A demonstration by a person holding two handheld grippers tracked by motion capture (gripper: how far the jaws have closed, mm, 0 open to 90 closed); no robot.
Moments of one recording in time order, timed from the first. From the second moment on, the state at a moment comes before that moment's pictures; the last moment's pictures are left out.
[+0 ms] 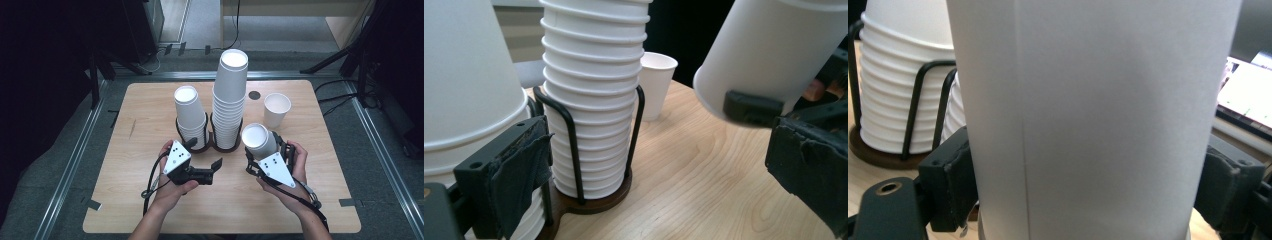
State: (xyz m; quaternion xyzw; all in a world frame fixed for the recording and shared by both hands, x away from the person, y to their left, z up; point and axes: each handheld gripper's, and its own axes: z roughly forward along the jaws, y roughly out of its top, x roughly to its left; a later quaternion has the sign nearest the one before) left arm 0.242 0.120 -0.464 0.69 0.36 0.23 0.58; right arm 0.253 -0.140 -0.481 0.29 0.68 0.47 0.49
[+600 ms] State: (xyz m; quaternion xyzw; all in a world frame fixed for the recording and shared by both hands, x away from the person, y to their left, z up) left arm 0.236 0.108 -0.458 0.70 0.34 0.19 0.60; right arm 0.251 -0.130 -0.500 0.24 0.70 0.42 0.52
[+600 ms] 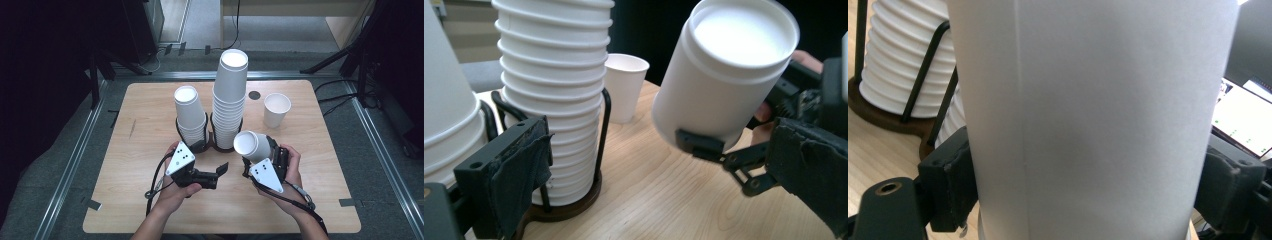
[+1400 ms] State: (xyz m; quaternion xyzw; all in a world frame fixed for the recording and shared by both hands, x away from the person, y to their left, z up) left arm 0.229 0.094 -0.455 0.71 0.32 0.17 0.60; right arm 0.237 -0.110 -0.504 0.18 0.71 0.43 0.52
